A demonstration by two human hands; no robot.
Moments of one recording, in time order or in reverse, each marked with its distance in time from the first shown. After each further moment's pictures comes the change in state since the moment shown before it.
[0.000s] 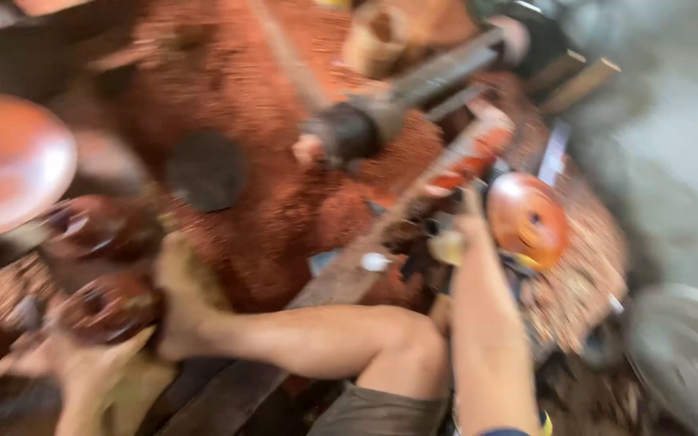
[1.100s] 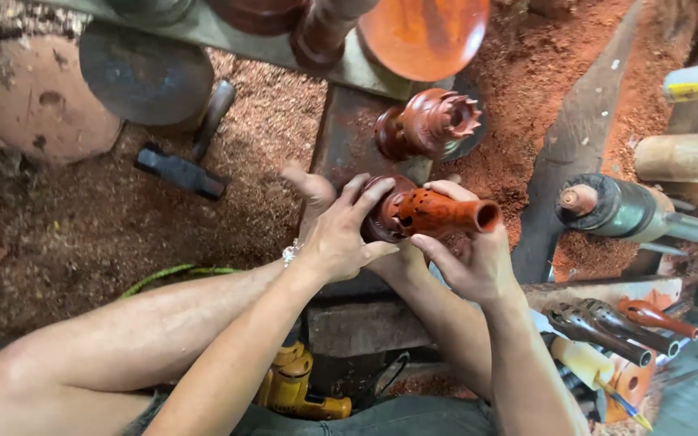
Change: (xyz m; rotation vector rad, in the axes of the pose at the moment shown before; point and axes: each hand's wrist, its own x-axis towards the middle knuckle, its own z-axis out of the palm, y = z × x) left_hand -0.103 0.013 0.061 0.929 -0.123 0.632; right_hand -0.272 -0.045 0.336 -0.975 -1.092 -0.603
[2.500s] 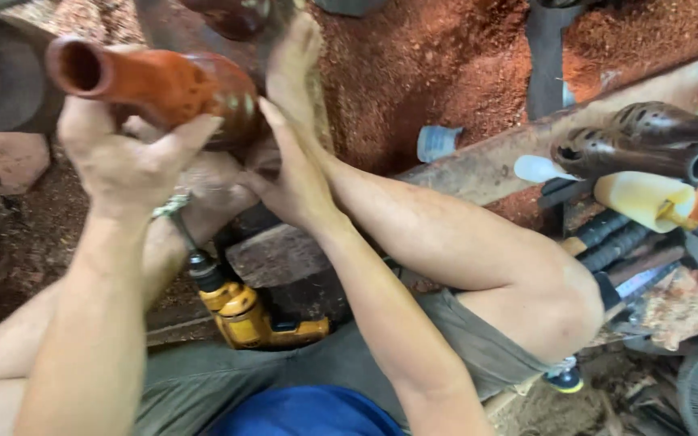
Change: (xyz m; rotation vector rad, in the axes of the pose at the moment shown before) left_hand 0.009 0.058 -0.040 0.345 0.164 0.337; right_hand -0.037 0.053 0.135 0.405 0.450 0.177
